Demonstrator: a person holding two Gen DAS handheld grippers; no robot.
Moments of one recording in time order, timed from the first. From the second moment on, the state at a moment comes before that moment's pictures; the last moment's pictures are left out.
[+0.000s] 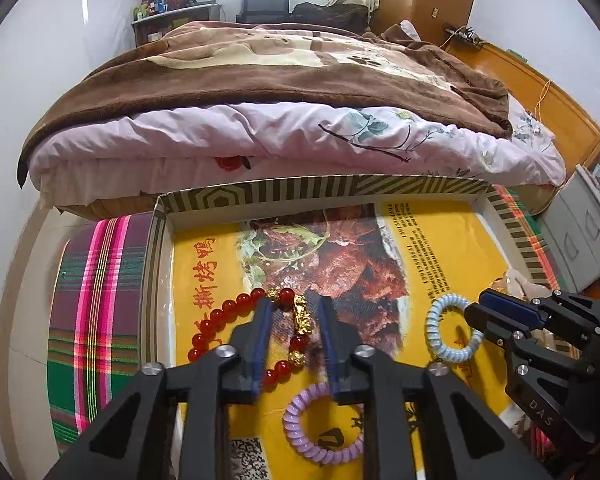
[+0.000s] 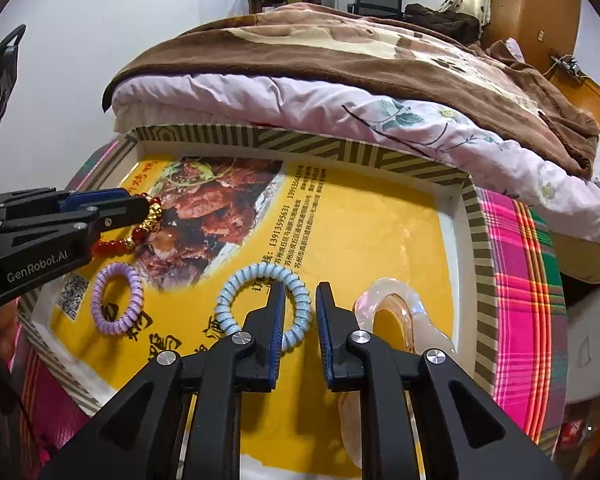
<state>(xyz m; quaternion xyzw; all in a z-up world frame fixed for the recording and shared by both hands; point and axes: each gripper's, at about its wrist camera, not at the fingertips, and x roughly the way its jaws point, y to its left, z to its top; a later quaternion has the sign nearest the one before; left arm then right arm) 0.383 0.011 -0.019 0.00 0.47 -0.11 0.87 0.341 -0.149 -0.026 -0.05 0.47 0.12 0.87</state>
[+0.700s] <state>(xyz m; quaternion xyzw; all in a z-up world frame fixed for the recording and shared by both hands) 0.254 0.014 0.055 -0.01 0.41 -0.11 0.90 0.250 -0.167 0.038 0.00 0.42 0.13 0.90</state>
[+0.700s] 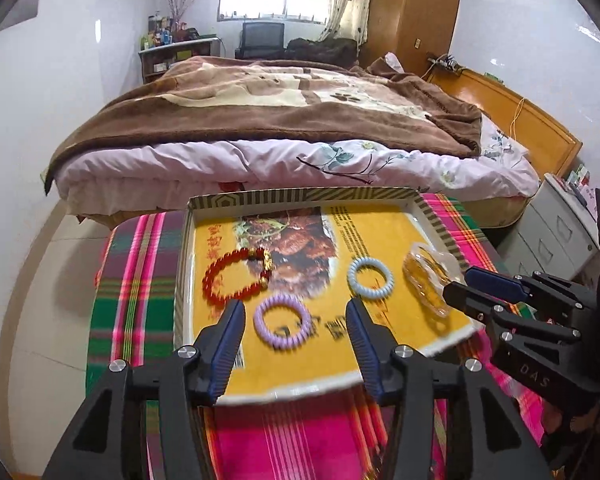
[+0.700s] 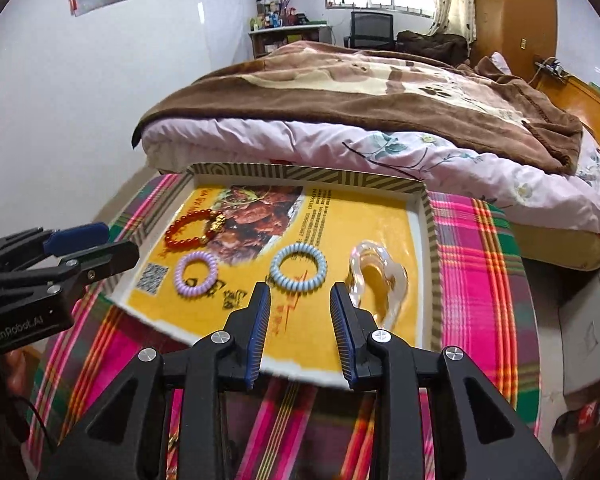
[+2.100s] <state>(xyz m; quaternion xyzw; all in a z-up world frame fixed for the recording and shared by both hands) 0.085 0.084 -0.005 -0.09 0.42 -0.07 0.90 0.100 -0.202 -0.032 -0.05 0.42 0.16 0.89</state>
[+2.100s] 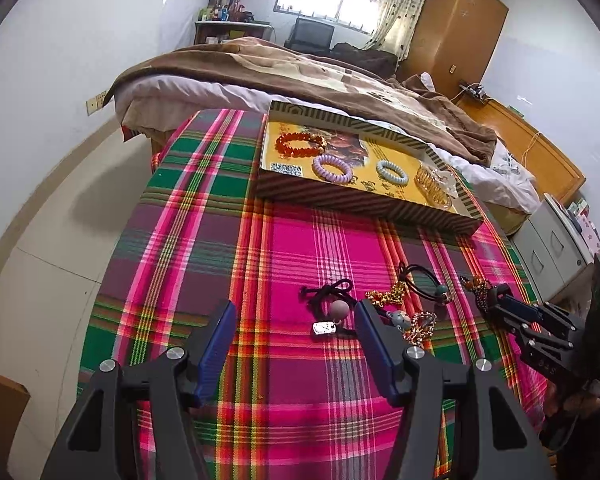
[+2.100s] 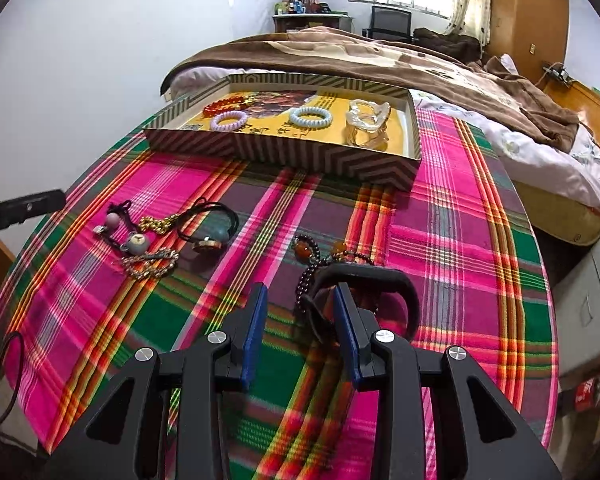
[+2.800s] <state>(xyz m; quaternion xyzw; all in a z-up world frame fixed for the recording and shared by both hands) 0.093 0.081 -0.014 -0.09 0.43 -0.06 0.89 0.086 -0.242 -0.017 0.04 0.38 0.14 0.91</state>
